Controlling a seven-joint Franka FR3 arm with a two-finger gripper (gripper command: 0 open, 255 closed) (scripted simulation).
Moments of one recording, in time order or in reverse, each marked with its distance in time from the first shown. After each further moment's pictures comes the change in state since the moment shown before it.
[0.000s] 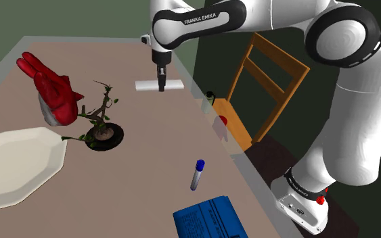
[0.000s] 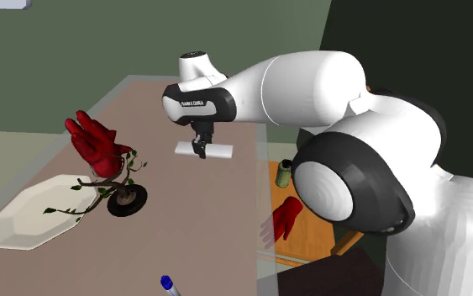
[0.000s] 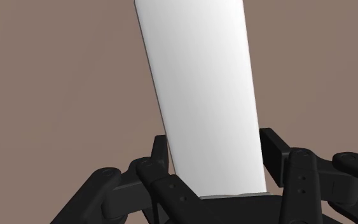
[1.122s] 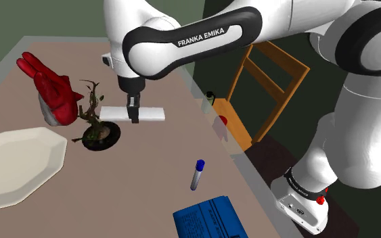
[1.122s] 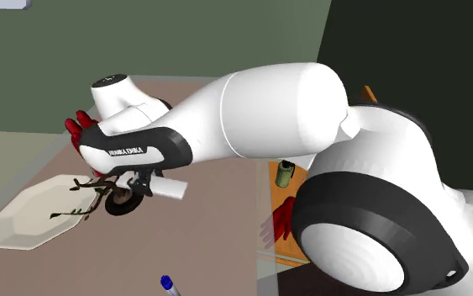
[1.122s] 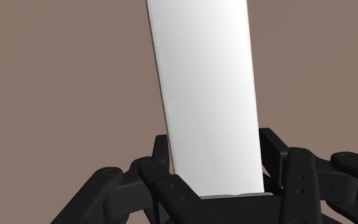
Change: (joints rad) arm 0.237 -0.052 0.105 -0.073 -0.041 0.012 0.352
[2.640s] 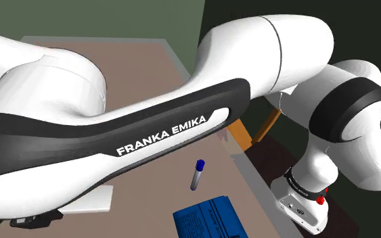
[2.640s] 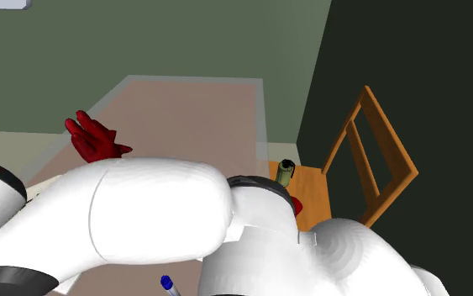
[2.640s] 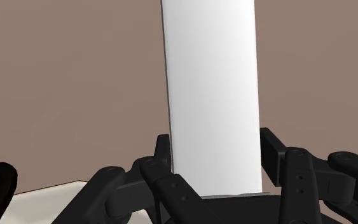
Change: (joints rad) arm 0.407 0.386 0.088 0.608 -0.104 -0.243 0.446
